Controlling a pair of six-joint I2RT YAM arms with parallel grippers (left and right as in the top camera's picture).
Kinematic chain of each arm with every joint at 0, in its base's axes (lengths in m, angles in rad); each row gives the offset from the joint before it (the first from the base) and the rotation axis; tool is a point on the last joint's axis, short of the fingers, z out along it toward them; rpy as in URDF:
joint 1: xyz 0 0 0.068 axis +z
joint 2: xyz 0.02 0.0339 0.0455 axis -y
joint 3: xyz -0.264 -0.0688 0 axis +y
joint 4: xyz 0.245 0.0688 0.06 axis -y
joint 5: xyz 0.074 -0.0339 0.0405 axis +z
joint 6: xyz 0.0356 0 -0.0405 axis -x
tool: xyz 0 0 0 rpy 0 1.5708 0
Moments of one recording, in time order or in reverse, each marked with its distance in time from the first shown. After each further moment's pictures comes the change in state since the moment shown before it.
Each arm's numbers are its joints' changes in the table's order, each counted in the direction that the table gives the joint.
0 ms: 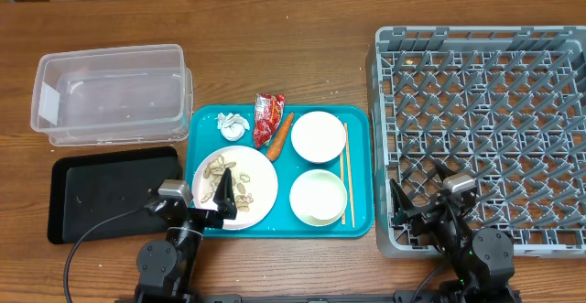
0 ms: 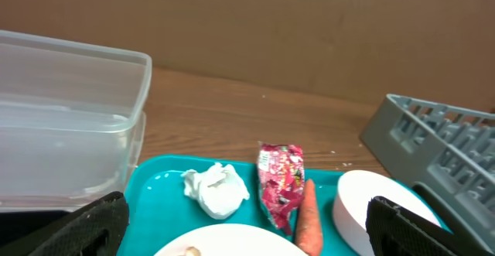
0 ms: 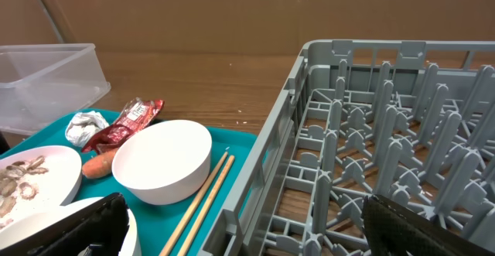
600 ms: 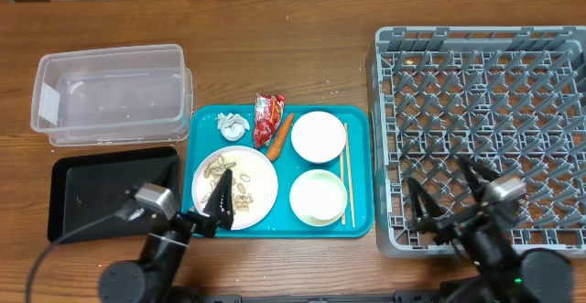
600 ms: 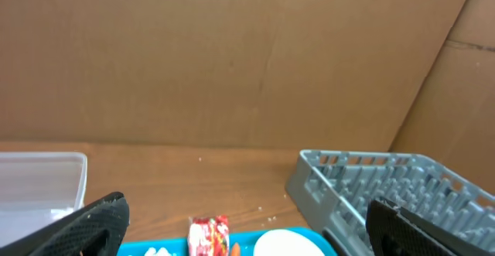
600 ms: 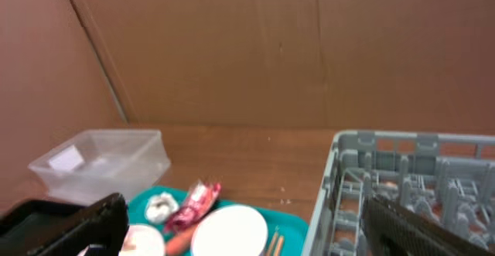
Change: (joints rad) left arm 0.000 -0.117 -0.402 -0.140 -0.157 0.010; right arm 0.000 -0.152 -0.456 -0.152 0.060 -0.137
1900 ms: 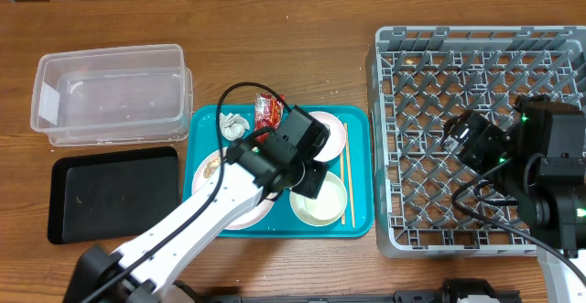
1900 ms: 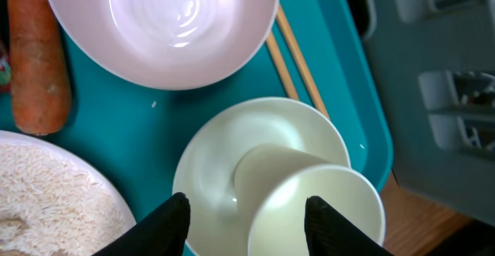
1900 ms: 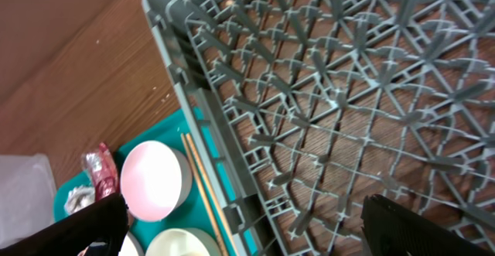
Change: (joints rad) left arm -0.557 -1.382 -0.691 -0.559 0.068 0.034; right arm -0.167 -0.826 -0.654 -0.690 -0.217 -0.375
